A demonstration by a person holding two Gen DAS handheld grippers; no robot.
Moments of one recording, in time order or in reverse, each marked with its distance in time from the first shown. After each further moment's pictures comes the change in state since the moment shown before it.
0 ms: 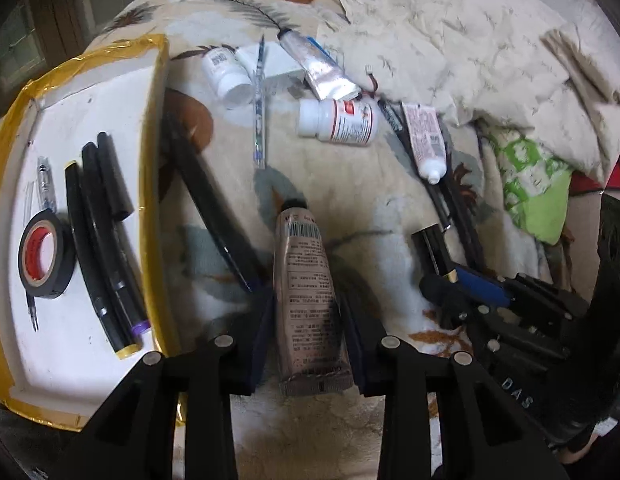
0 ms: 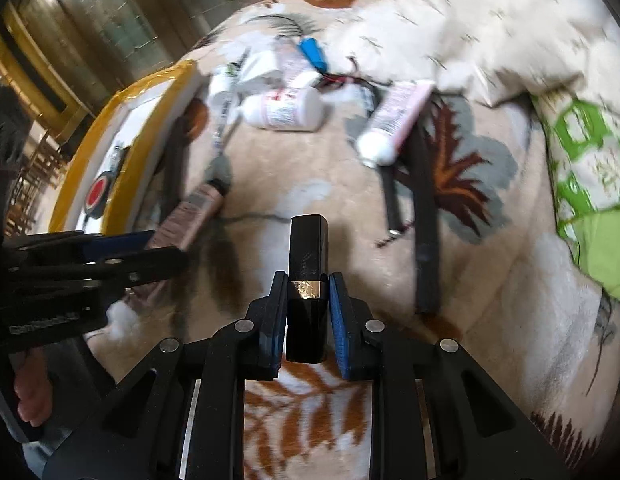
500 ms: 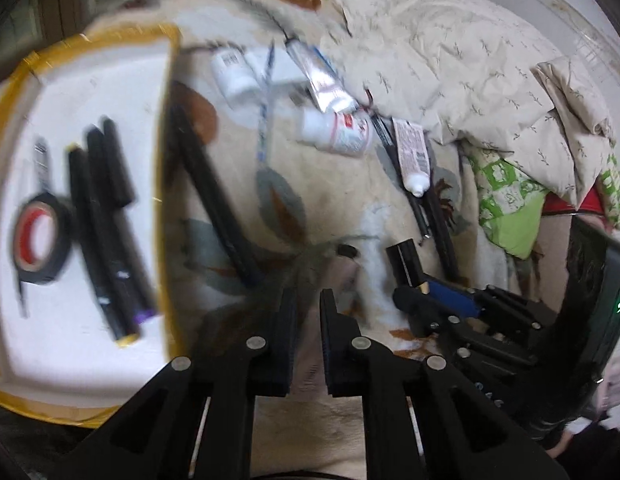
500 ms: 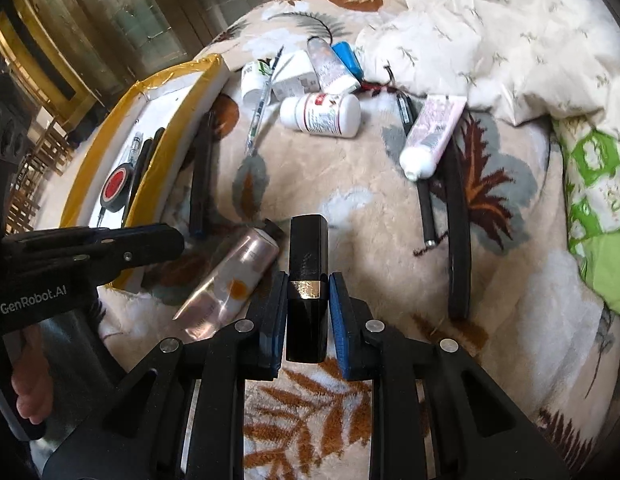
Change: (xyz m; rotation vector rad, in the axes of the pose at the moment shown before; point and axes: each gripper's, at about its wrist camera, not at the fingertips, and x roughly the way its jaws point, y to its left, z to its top) left arm 0.002 0.011 0.007 -0.074 0.027 -0.125; right arm -0.003 0.018 0.006 -0.029 0.026 0.013
